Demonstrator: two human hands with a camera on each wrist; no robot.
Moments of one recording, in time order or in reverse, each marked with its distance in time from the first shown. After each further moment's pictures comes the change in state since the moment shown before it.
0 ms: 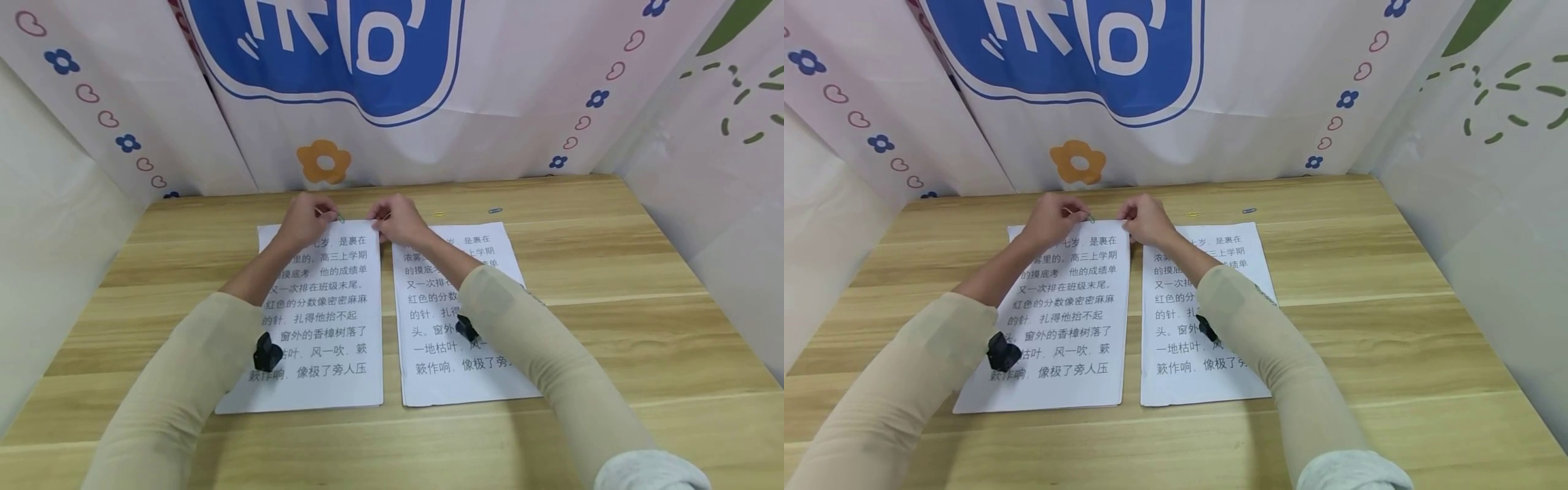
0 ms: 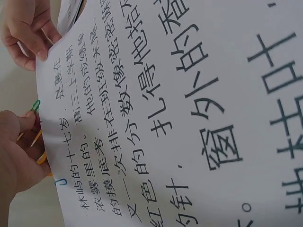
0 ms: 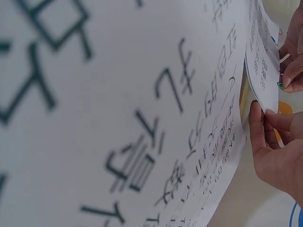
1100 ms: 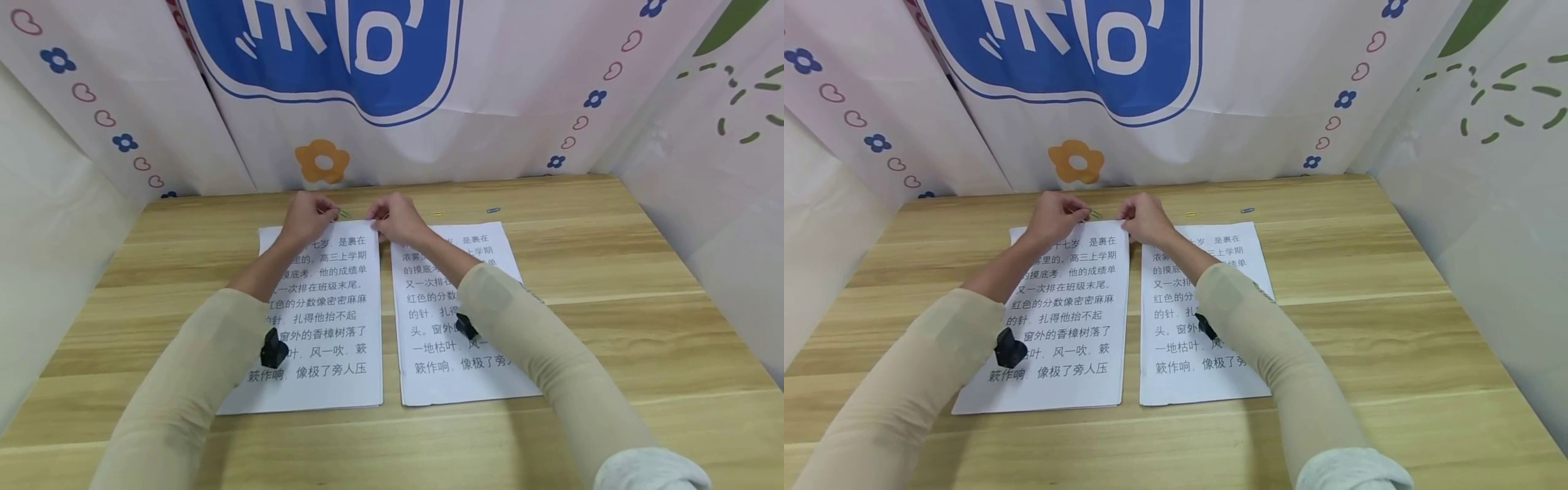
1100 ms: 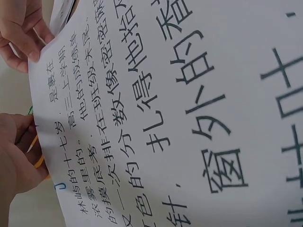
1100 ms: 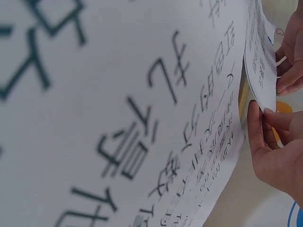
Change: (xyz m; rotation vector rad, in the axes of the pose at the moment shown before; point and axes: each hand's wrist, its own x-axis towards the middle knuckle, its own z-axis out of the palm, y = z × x) left_hand 0.006 0.001 0.008 -0.045 0.057 -0.085; right_hand 0.001 -0.002 -0.002 -0.036 -0.011 -0.005
